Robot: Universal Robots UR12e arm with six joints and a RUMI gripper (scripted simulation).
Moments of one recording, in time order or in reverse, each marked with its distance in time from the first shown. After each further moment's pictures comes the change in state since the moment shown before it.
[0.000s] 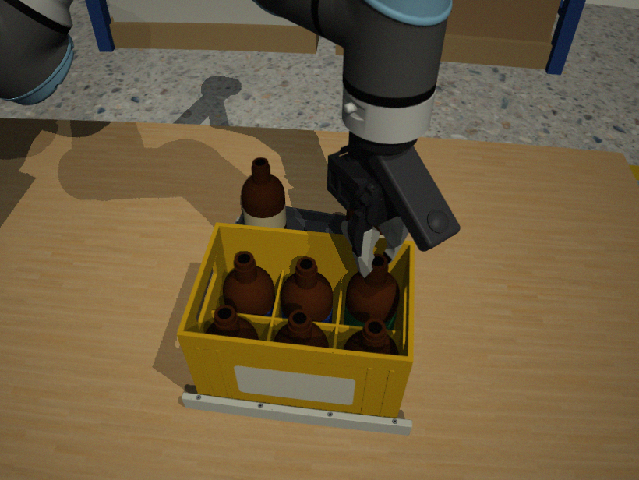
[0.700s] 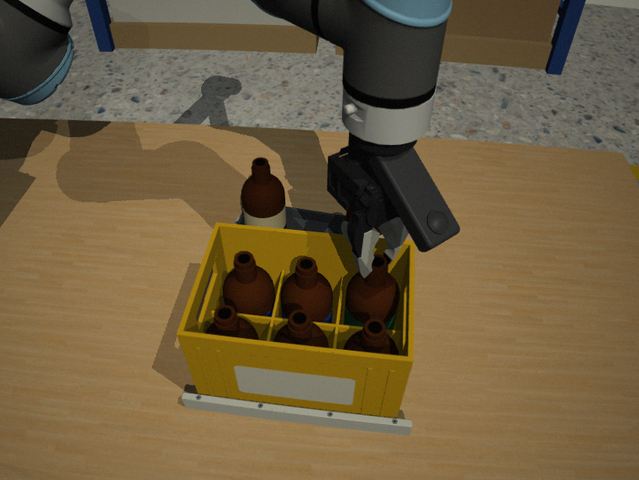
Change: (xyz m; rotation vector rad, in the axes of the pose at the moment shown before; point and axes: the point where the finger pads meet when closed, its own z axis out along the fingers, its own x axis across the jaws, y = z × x) arm 0.000 0.000 0.001 0.000 0.000 0.000
